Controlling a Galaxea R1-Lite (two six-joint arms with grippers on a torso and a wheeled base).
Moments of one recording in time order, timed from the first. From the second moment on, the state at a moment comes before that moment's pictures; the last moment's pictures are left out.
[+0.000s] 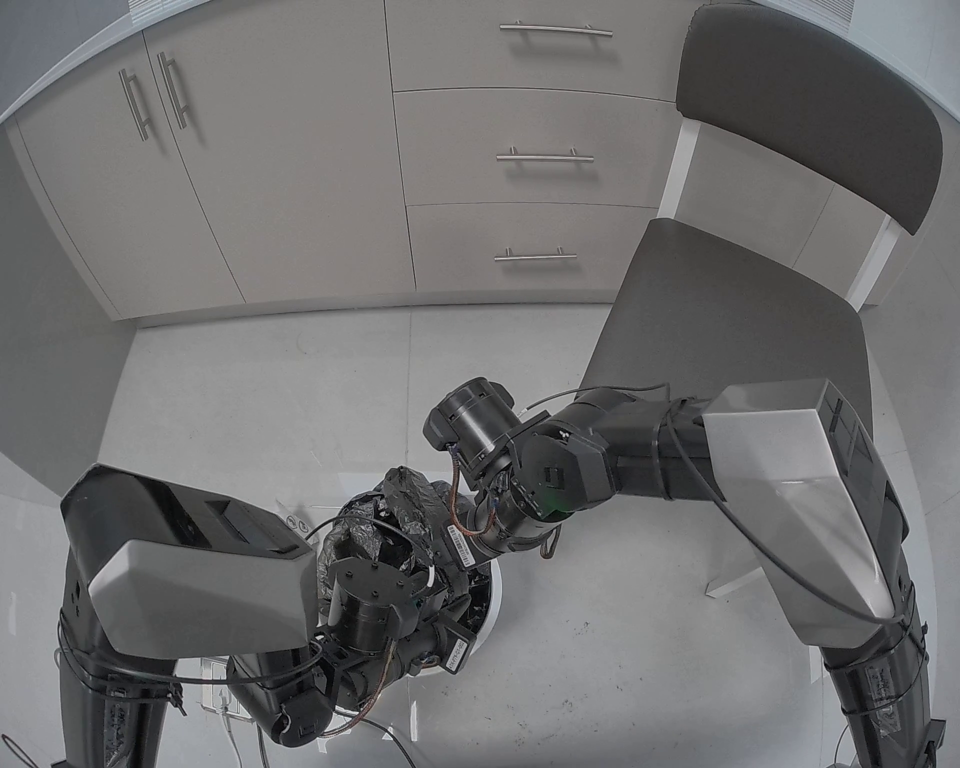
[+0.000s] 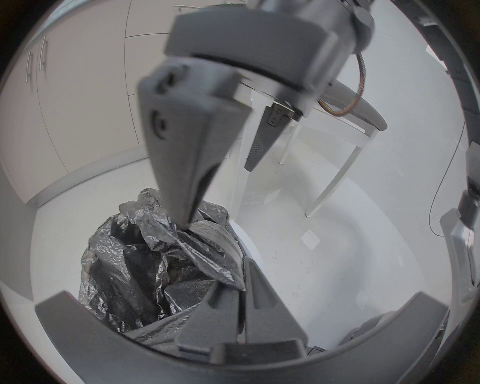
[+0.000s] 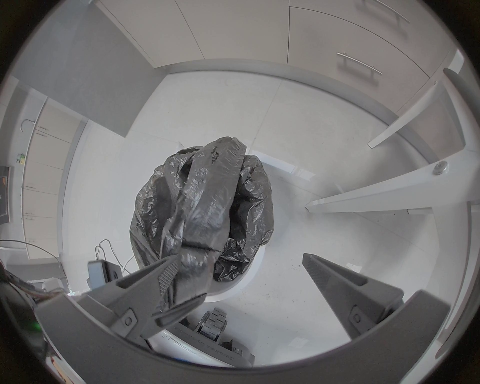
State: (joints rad) left arm -0.70 2.37 -0.51 -1.40 0.07 0.05; right arm 0.78 2.48 -2.00 0.54 -0.20 0.21
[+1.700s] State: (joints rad) left arm -0.79 2.50 -0.51 -1.52 0.08 0.05; right arm 0.79 2.59 -2.00 0.55 -0.20 0.20
